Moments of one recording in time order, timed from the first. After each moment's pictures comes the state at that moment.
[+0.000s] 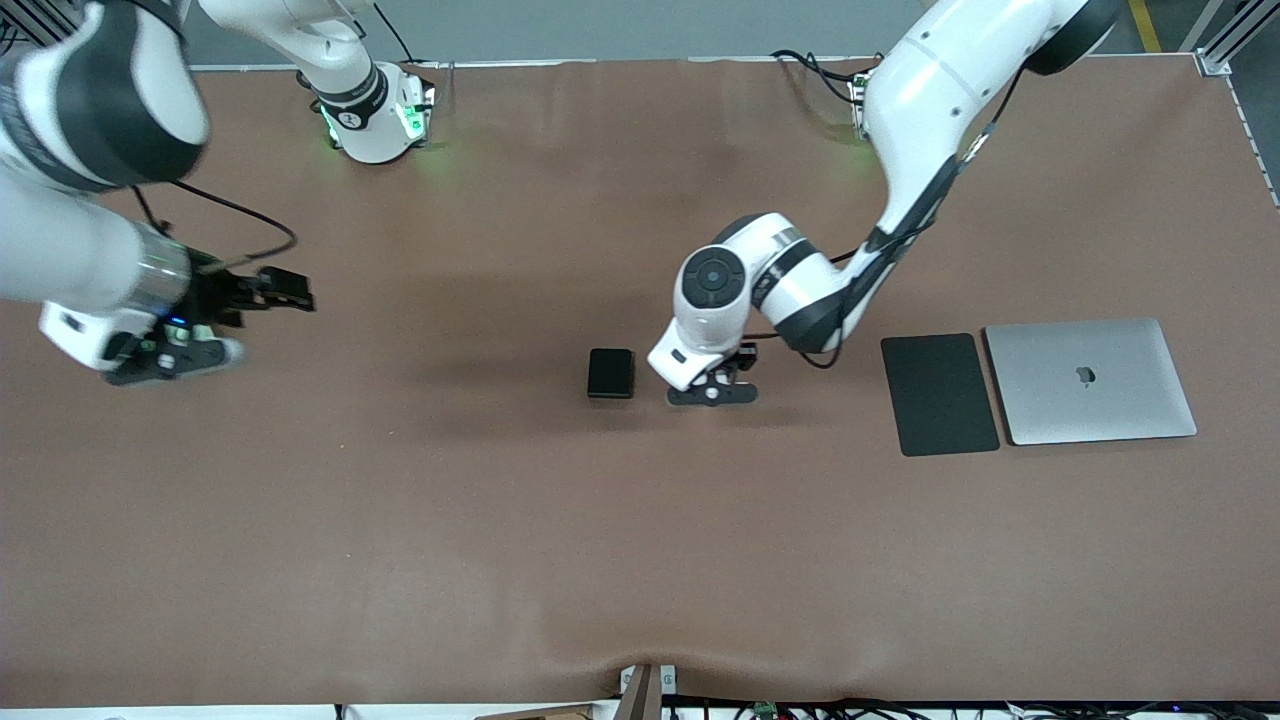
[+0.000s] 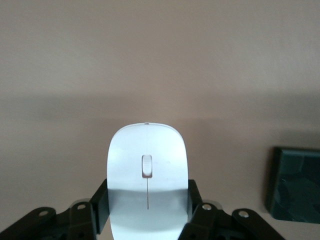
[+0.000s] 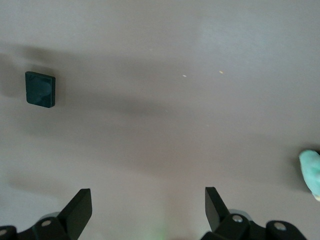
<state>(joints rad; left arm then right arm) -0.28 0.67 -0.48 -1.59 0.38 2.11 -0.89 0.24 0.21 -0.10 -1.56 0.15 1.55 -0.07</state>
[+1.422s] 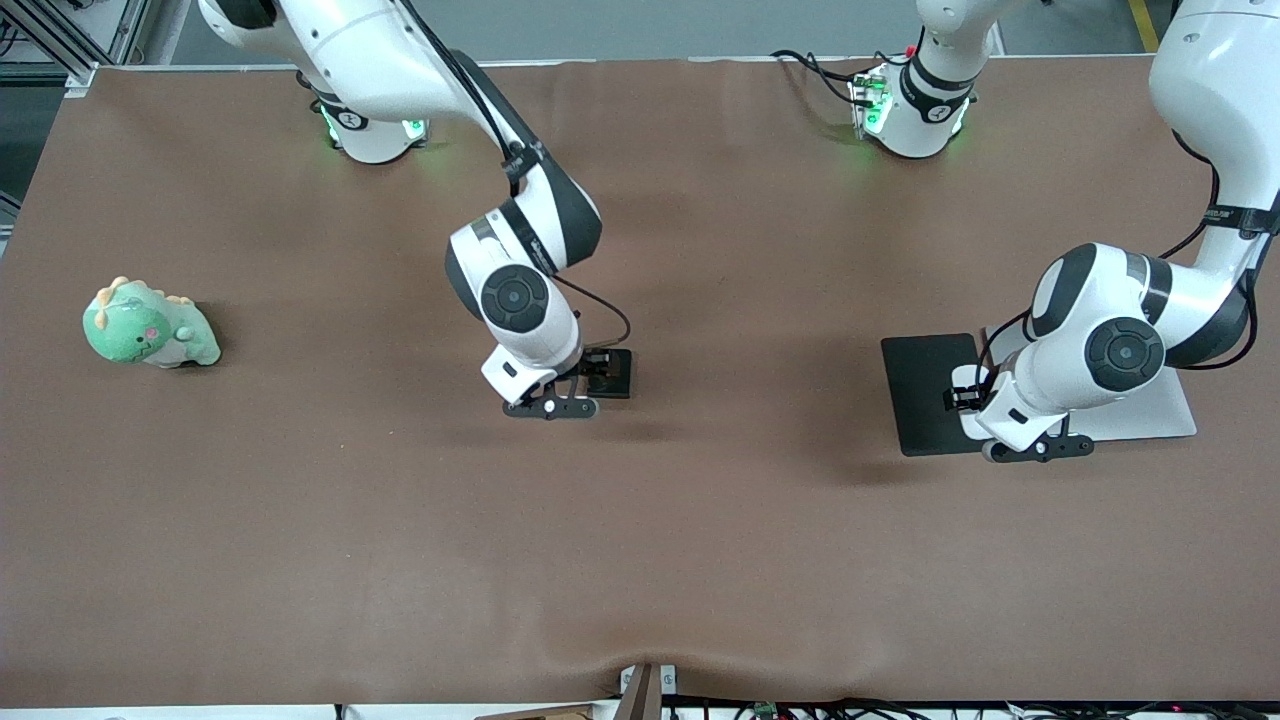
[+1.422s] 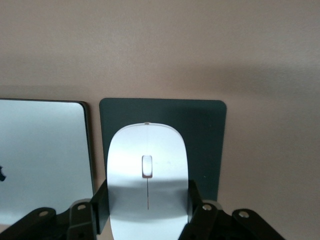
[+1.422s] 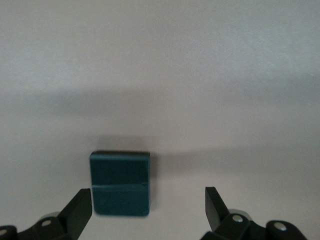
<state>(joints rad) 0.56 0.53 -0.72 -1.88 0.46 2.10 -0.45 0.70 0.67 -0.09 -1.55 0.18 2.17 0.56</state>
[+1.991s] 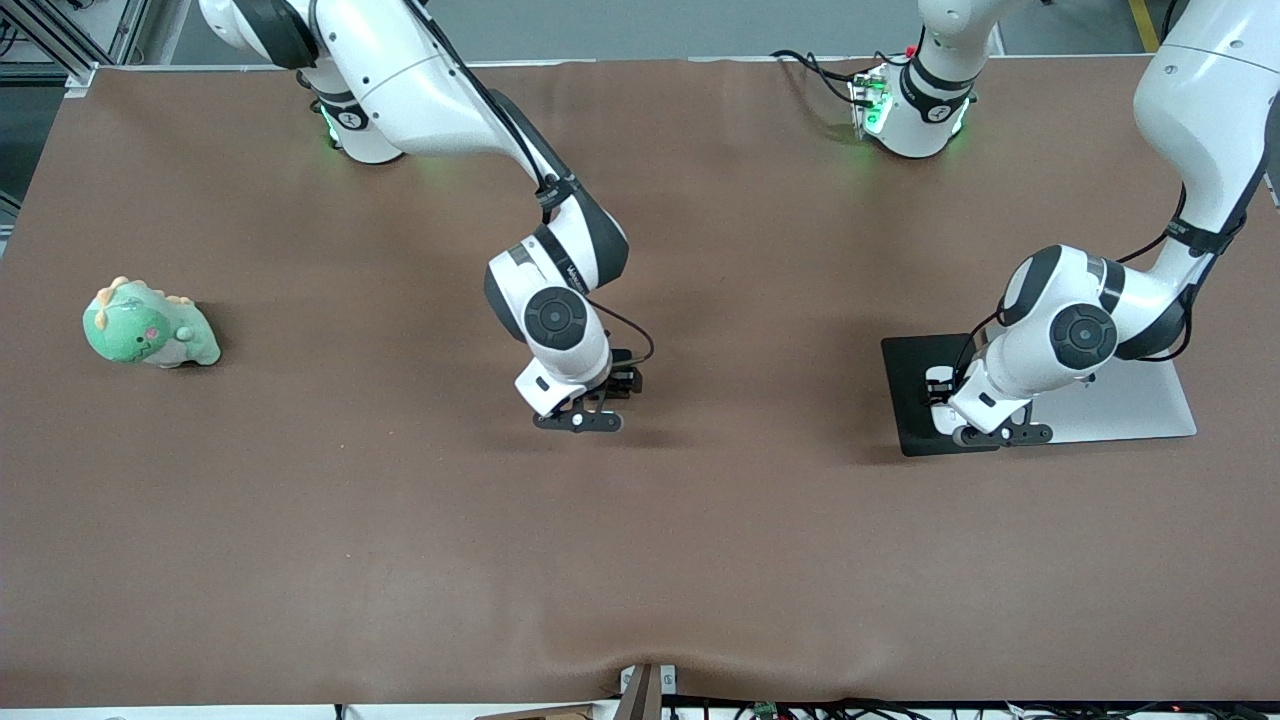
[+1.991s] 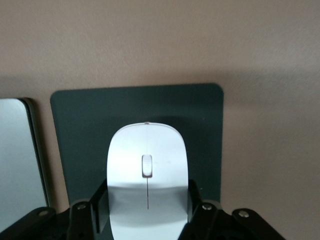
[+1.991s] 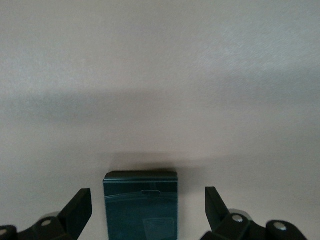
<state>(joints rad) 0.61 0.57 -0.72 -2.04 0.53 2.33 -0.45 0.74 0.79 -0.09 -1.44 0.17 2.19 0.63</state>
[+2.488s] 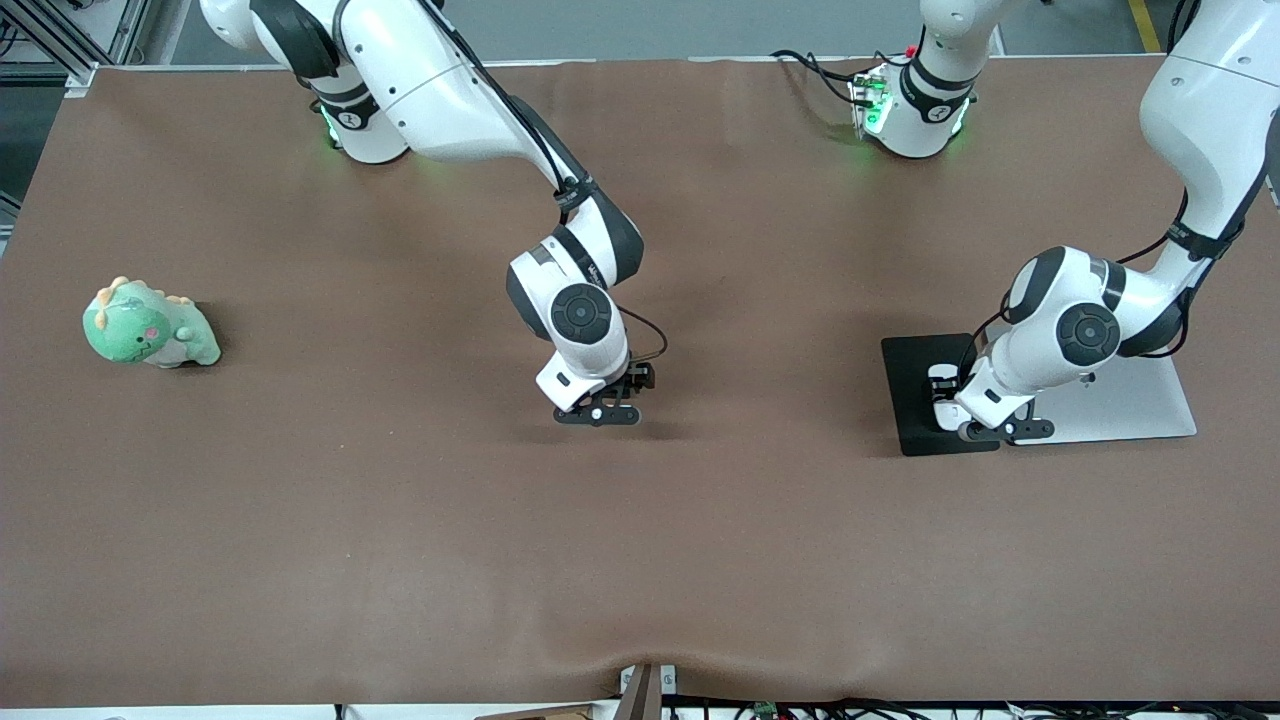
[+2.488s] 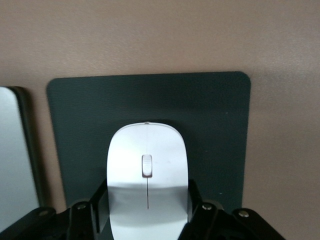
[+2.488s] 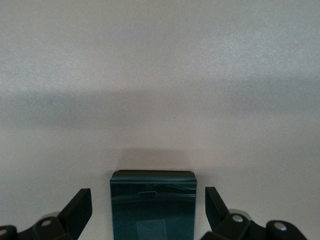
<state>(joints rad) 0.66 0.61 -0.72 -2.07 0.56 2.39 -0.45 0.77 0.83 -0.10 -1.42 0.16 2.22 0.64</state>
